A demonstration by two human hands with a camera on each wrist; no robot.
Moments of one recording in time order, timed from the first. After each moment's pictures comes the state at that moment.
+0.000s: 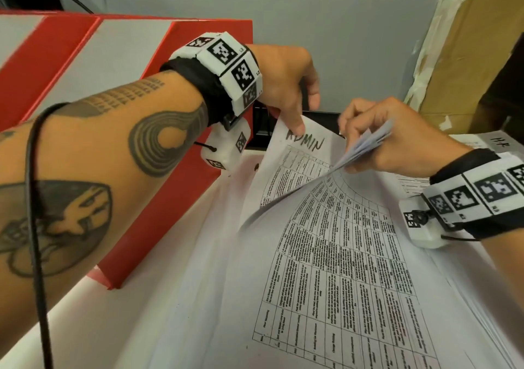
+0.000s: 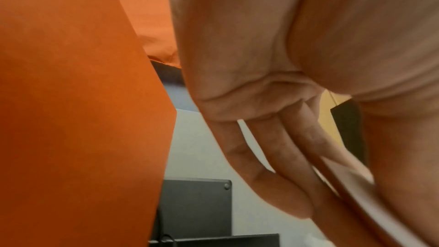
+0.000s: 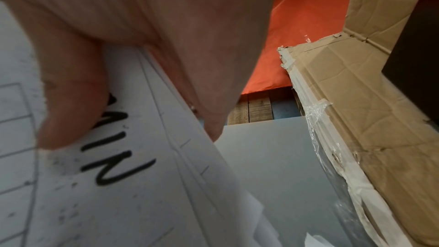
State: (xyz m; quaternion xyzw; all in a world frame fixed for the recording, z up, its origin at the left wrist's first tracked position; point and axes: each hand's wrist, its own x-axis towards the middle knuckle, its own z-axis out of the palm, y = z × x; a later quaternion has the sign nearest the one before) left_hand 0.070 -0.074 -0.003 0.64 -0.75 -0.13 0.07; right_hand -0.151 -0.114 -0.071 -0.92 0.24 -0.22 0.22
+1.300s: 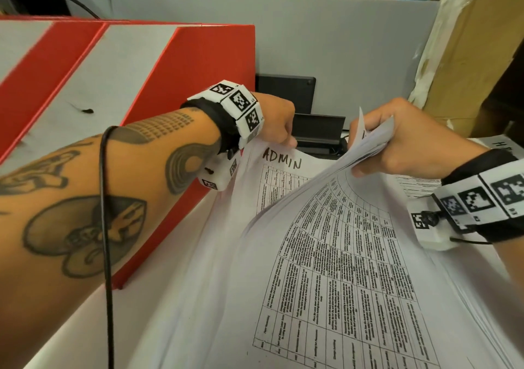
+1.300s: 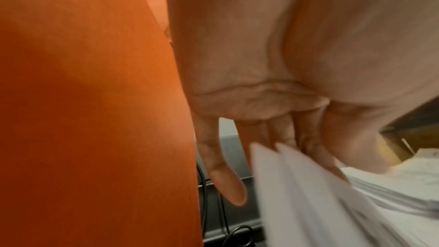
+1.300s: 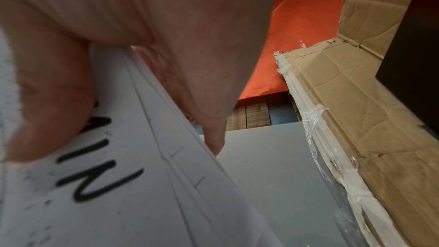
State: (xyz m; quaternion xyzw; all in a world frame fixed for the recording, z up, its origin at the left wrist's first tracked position) left_hand 0.086 -0.106 -0.059 0.69 -0.72 -0.05 -0.02; right_hand -0.159 -0.108 -0.060 -0.93 0.22 -0.20 0.24
